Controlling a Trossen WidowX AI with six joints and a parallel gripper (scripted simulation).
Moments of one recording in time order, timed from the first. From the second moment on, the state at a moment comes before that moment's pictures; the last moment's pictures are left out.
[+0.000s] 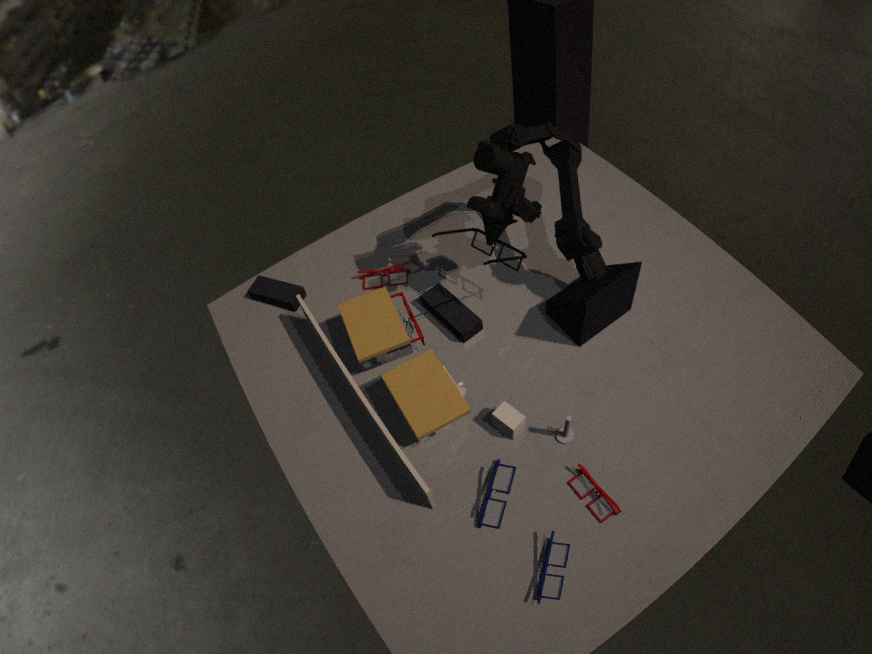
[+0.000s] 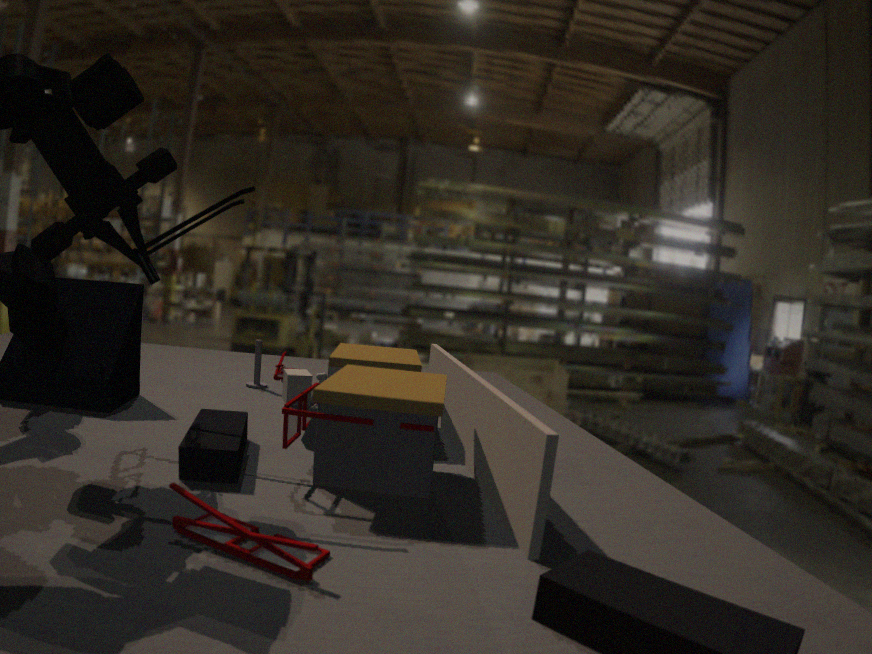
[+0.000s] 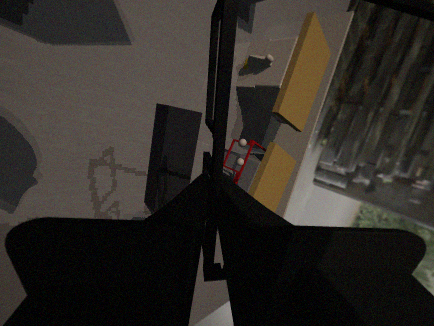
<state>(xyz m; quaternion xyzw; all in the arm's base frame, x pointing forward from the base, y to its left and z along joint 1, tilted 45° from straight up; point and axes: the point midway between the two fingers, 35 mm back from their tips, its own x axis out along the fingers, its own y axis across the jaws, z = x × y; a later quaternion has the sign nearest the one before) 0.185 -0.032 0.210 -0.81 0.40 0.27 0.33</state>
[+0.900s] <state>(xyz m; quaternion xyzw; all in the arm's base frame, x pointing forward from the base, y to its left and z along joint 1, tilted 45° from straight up) 0.231 -0.005 0.158 -0.72 0.52 0.29 0.36</state>
